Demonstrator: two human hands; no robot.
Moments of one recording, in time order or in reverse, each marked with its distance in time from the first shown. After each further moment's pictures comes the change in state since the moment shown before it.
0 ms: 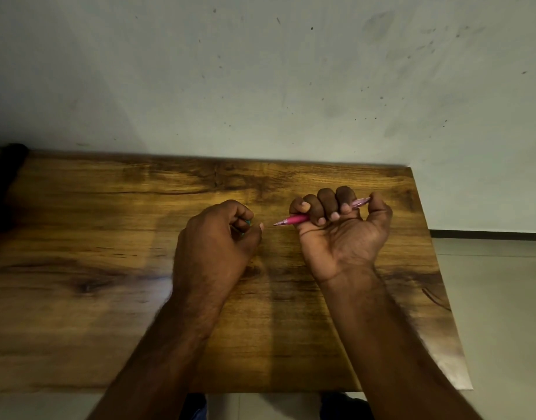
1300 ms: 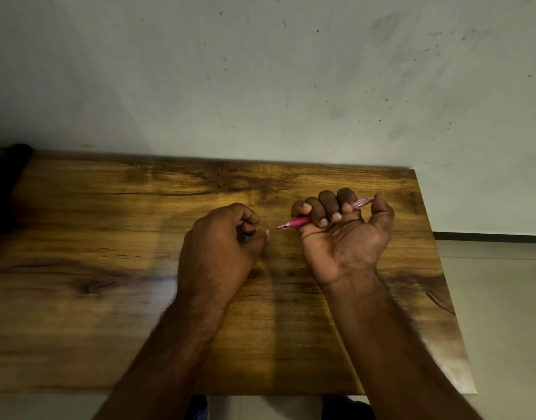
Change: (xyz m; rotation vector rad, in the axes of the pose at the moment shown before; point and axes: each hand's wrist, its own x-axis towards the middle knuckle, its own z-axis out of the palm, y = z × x) left_hand 0.000 0.000 0.002 0.034 -0.036 -0.022; right_hand 0.002 0.002 -0.002 -0.029 -0.013 0.009
